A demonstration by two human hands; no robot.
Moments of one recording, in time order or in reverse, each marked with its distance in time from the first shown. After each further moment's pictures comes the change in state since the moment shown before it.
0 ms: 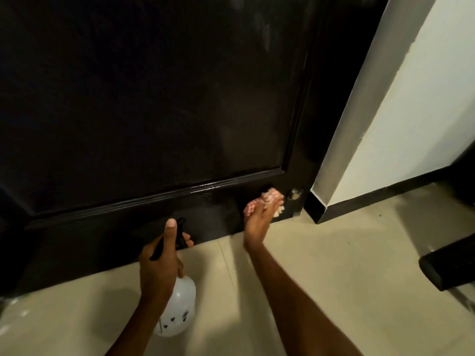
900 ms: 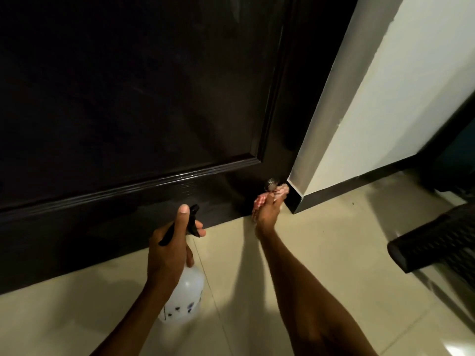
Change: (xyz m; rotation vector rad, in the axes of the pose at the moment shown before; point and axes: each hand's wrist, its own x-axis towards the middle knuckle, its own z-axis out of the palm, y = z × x) left_hand -0.008 -0.004 0.065 -0.033 -0.222 -0.024; right_hand 0.086 0.044 -0.061 0.158 0.088 0.216
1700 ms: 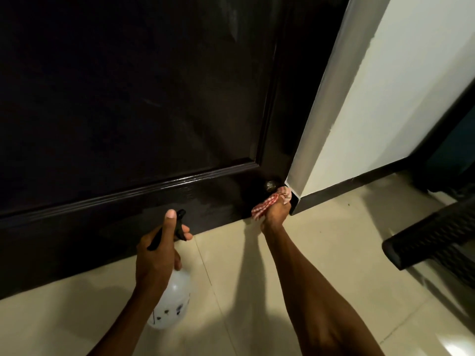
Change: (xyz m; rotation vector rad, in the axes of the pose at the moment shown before) left_hand -0.008 0.001 -0.028 0.022 0.084 -0.020; right_hand -0.012 -0.037 -0.015 0.241 0.120 0.119
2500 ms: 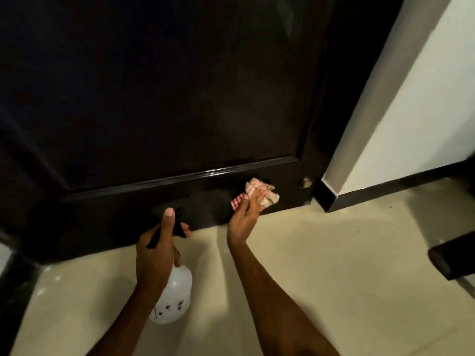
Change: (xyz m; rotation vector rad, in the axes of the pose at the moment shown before) left_hand -0.018 0.018 -0.068 0.032 0.141 0.004; right_hand -0.149 0.088 0.066 -0.335 -0.206 -0.529
